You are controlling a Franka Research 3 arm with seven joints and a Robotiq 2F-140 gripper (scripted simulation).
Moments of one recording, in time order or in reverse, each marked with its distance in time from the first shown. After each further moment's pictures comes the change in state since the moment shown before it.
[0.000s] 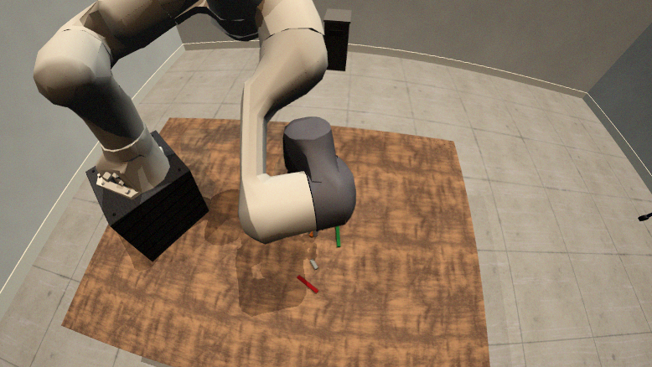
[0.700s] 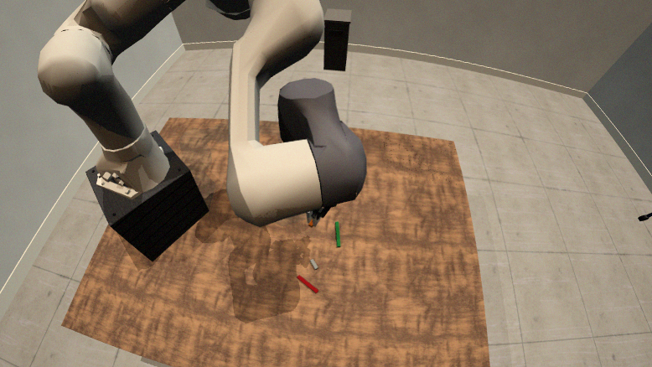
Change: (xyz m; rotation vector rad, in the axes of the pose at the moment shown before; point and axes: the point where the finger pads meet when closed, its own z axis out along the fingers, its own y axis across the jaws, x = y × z) arm -0.001 -0.001 -0.075 0.000 -0.002 -0.014
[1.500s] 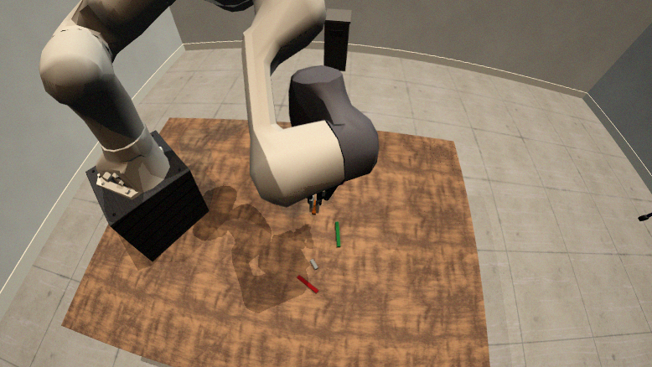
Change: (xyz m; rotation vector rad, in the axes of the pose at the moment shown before) arm -0.034 0.016 -0.001 -0.028 0.003 -0.371
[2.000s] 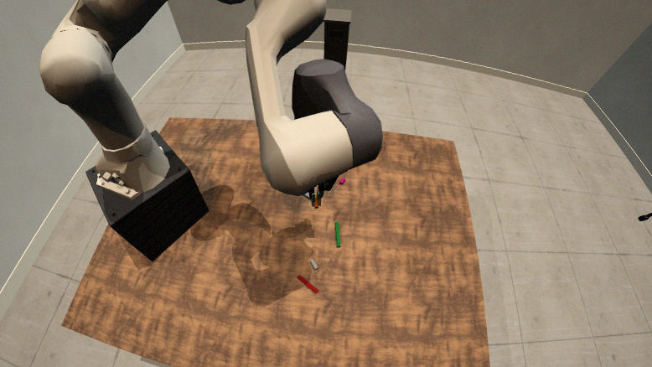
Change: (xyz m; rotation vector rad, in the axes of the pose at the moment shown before) arm -0.020 0.000 0.000 -0.002 0.000 -0.264
